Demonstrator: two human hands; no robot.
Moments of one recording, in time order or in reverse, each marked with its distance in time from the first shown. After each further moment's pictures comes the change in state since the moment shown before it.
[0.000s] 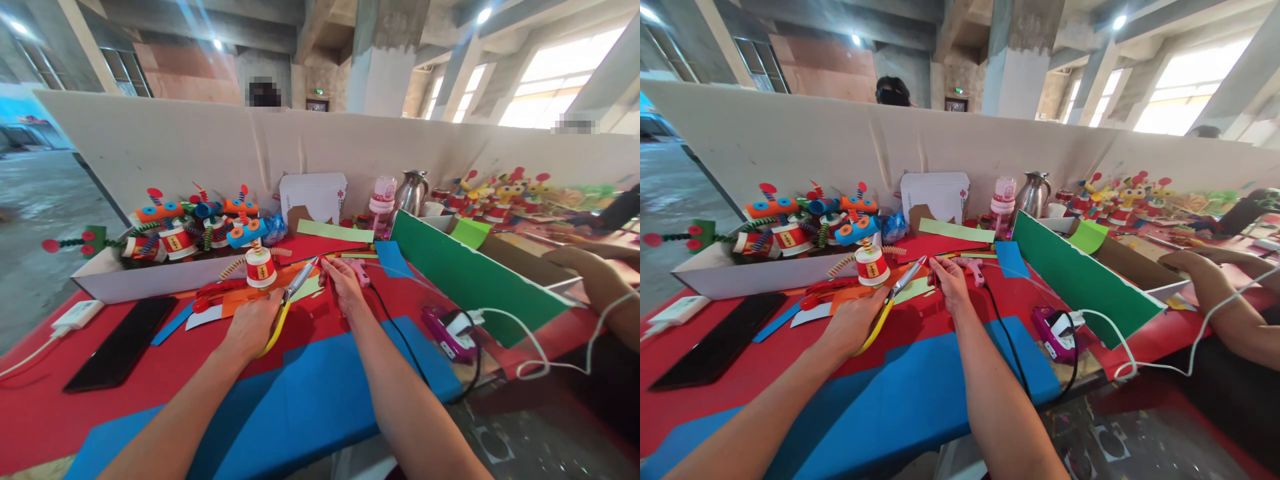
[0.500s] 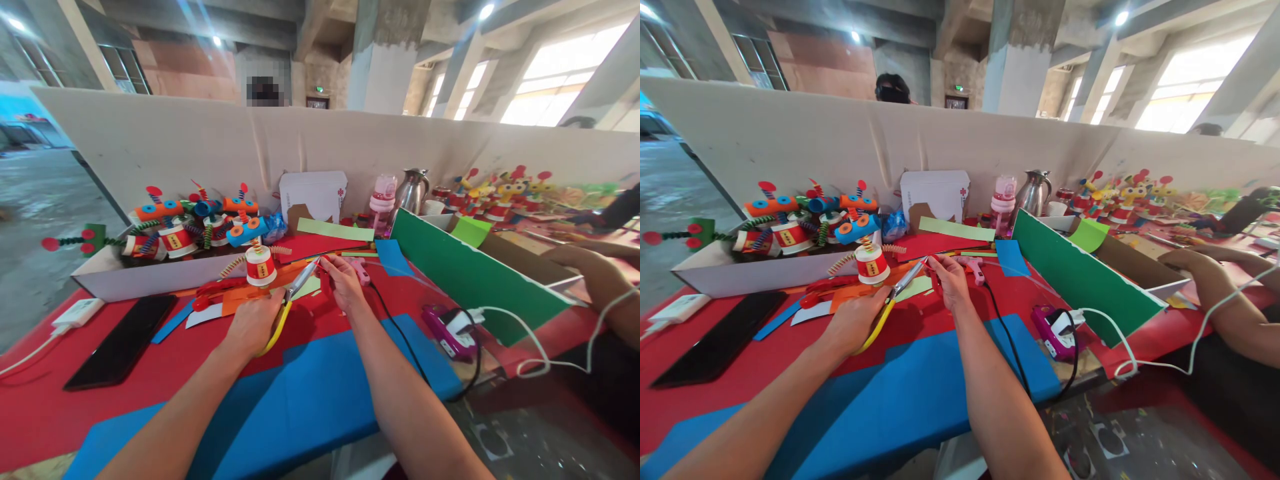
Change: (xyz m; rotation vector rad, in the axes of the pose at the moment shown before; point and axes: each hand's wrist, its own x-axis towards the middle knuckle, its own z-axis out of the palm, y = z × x) left_hand 0.000 0.000 0.002 -0.003 0.010 0.018; right_hand 0.000 0.000 0.002 0.135 0.039 0.016
